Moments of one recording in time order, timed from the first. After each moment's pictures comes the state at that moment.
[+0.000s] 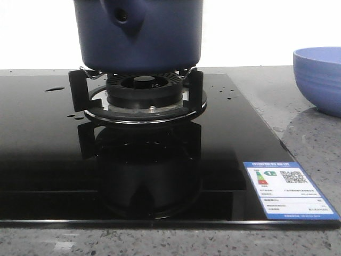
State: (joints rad) left arm -0.01 0.00 0.00 -0.16 0.12 -0.02; right arm -0.03 -0.01 0.01 -0.11 0.14 0.15
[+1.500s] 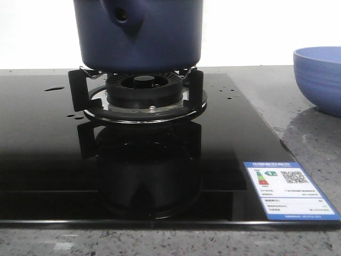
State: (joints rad) left arm -0.11 0.46 -0.71 -0.45 0.55 0.28; right arm -0.03 0.51 -0.67 0.17 0.73 -0.01
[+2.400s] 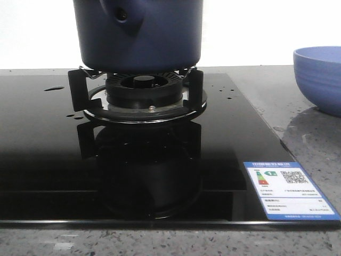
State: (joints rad) left arm -0.56 0.87 -0.73 -0.56 0.16 0.41; right arm 0.00 0.54 -0.70 0.20 0.72 -0.07
